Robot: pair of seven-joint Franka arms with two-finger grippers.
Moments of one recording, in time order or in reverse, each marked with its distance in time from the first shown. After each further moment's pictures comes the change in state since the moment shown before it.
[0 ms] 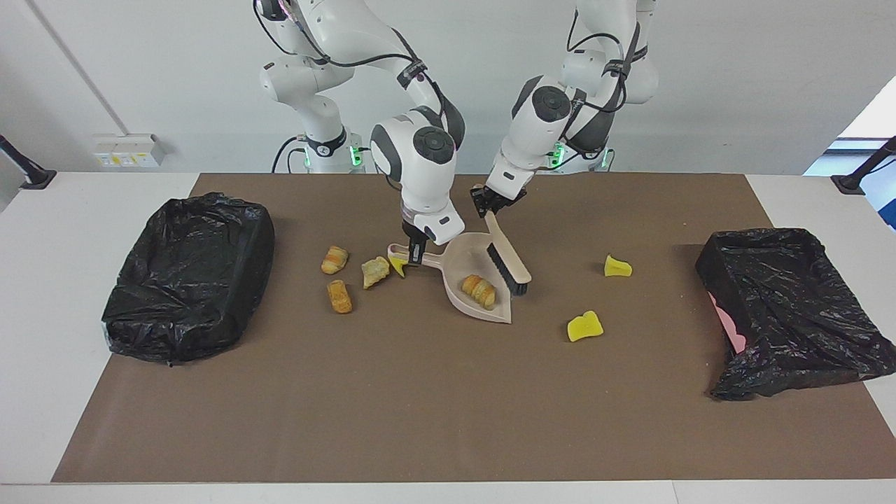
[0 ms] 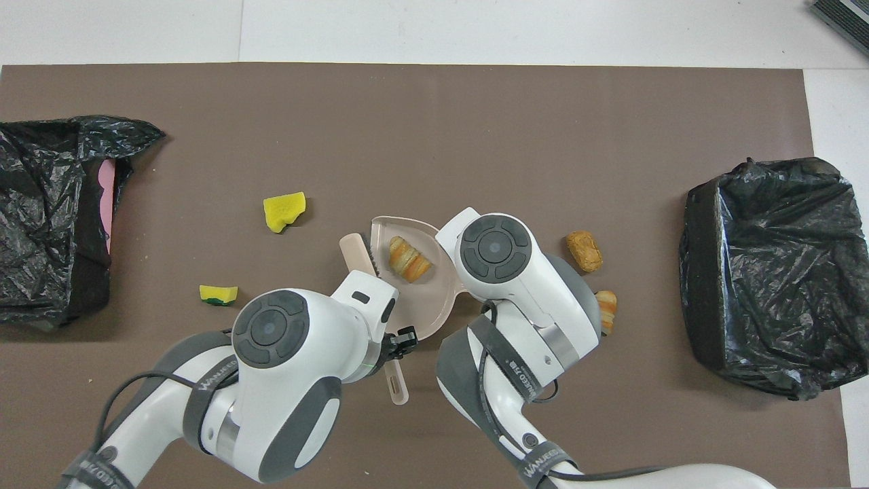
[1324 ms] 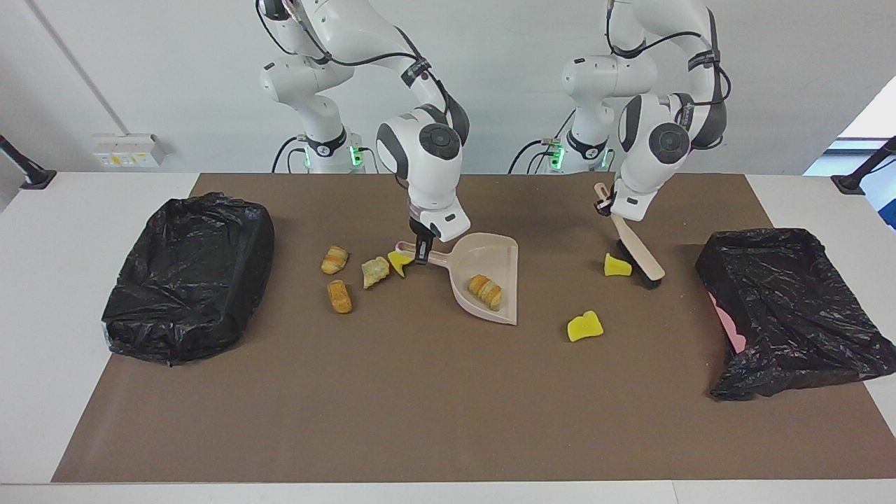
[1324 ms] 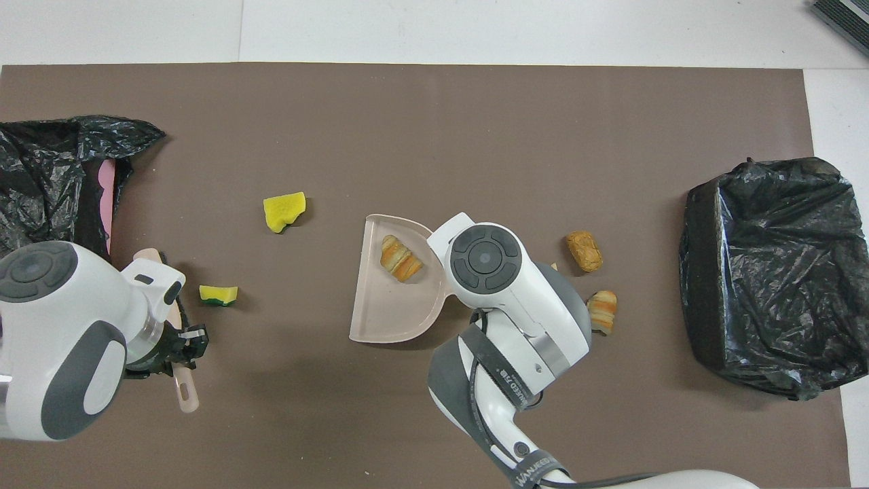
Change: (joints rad) left arm 0.434 -0.089 -0.010 -0.233 0.346 -0.174 0.253; right arm 0.024 -0.001 0.000 -0.009 0.013 0.027 0.055
